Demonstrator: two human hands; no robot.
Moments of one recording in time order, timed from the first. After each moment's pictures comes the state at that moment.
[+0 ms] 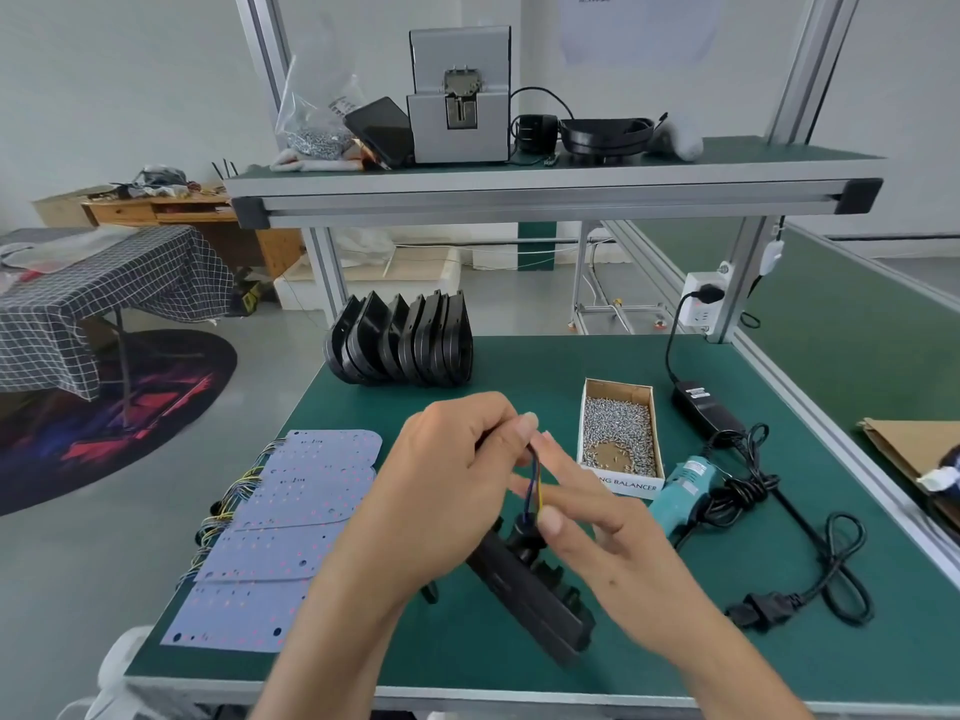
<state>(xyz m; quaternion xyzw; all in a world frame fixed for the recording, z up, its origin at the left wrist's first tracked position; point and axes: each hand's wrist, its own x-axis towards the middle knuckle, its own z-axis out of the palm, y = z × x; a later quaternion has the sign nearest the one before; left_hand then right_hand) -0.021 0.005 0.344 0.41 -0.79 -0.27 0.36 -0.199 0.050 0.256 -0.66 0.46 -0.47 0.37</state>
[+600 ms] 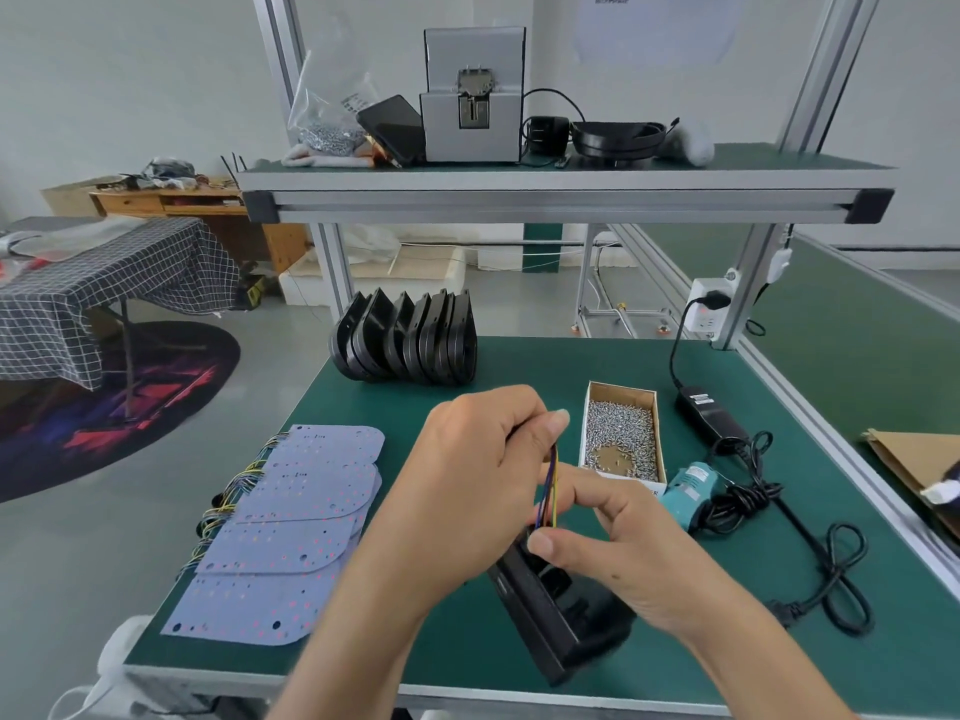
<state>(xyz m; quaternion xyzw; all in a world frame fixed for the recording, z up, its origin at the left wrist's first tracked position) -0.031 0.011 0.349 0.38 -0.80 -0.26 0.39 -0.211 0.044 0.268 -0.62 0.43 -0.46 0.47</state>
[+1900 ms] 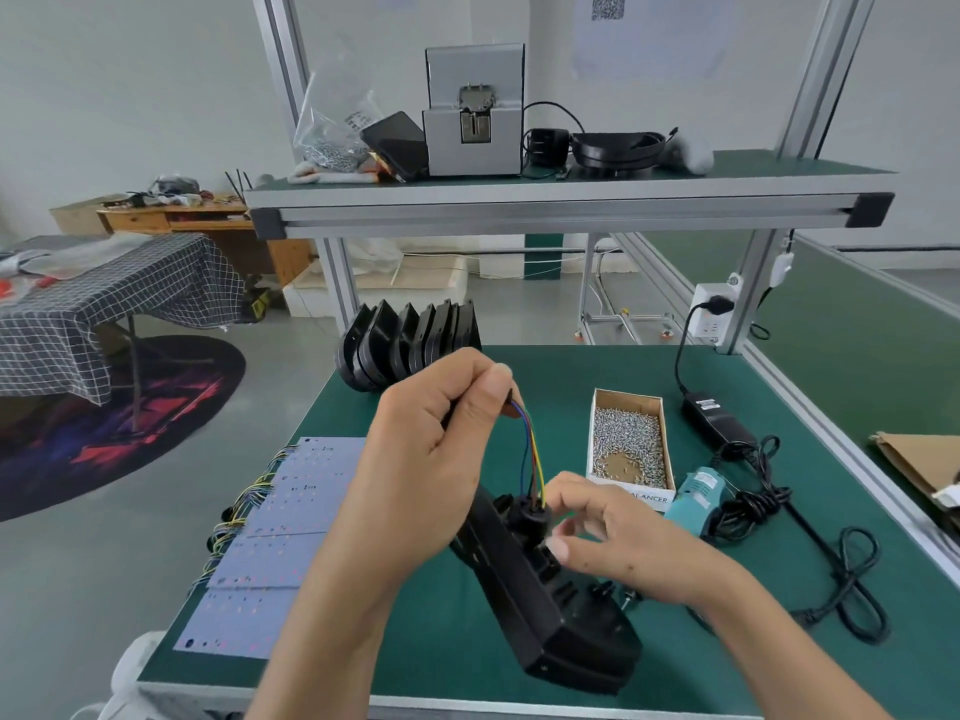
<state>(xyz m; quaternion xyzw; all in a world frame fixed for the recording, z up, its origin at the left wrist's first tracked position) -0.011 0.001 0.359 0.31 -0.74 -0.30 0.52 -0.228 0.016 0.258 -0.69 0.44 -0.31 0.48</state>
